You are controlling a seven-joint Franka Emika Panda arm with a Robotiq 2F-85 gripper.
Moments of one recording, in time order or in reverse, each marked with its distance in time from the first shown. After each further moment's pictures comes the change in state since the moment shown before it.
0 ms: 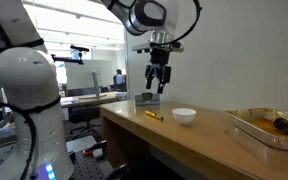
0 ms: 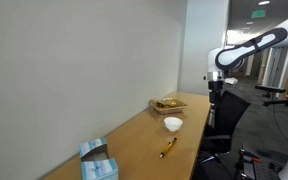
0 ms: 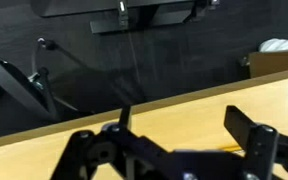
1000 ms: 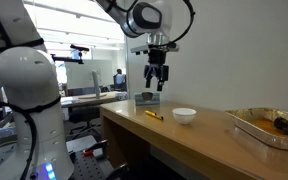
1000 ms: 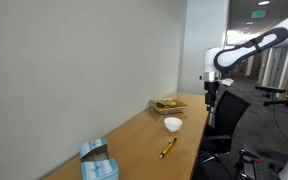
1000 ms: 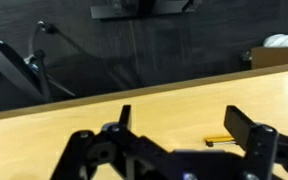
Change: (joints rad) arm 0.024 0.010 0.075 0.001 0.006 0.068 0.036
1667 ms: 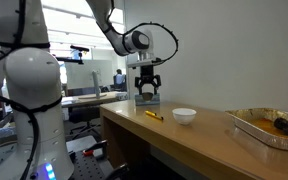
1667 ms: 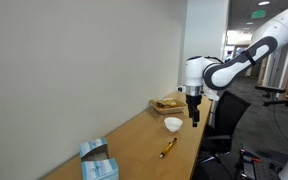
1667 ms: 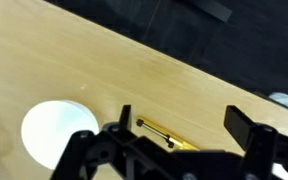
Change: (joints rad) arm 0.160 0.239 0.193 0.102 -0.137 0.184 -0.134
